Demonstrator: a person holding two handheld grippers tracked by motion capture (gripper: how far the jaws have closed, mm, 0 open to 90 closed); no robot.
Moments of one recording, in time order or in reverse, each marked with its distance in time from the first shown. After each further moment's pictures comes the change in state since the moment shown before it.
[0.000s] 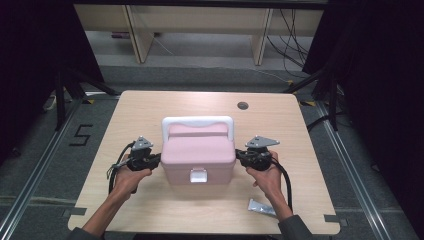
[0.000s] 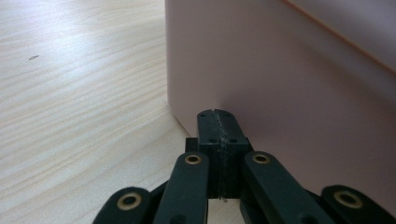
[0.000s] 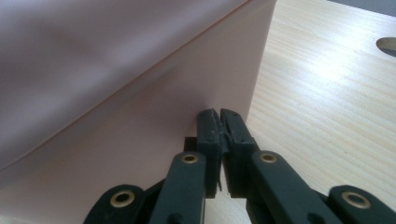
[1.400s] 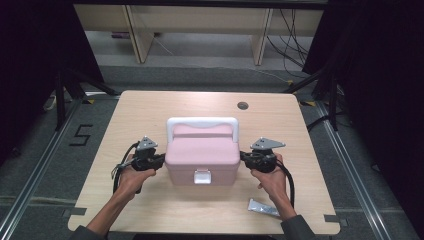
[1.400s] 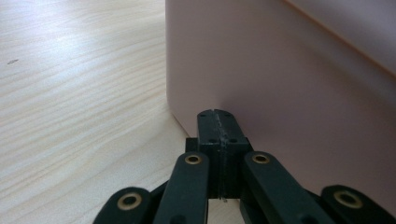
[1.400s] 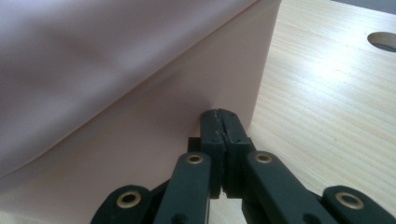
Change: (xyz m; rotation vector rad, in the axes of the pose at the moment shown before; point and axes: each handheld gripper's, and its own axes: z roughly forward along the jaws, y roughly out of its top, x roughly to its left) left arm -0.011 0.003 0.007 -0.019 -0.022 -0.015; right arm -0.005 -0.007 -0.011 -0.017 0.001 -0.001
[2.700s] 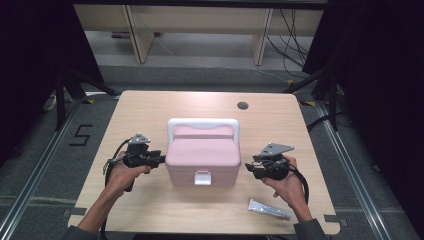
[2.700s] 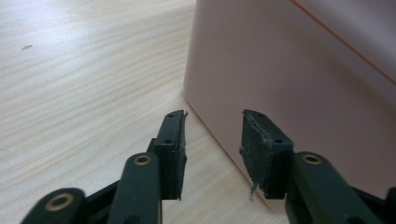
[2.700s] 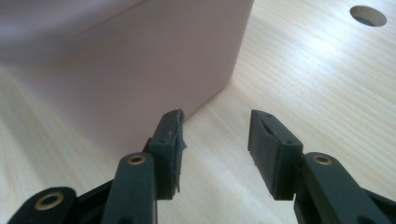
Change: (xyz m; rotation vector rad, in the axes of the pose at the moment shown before) left arm 0.019 0.011 -0.020 0.114 -0.023 0.009; right arm 0.000 -0.007 -0.041 0.177 -0.048 -0.058
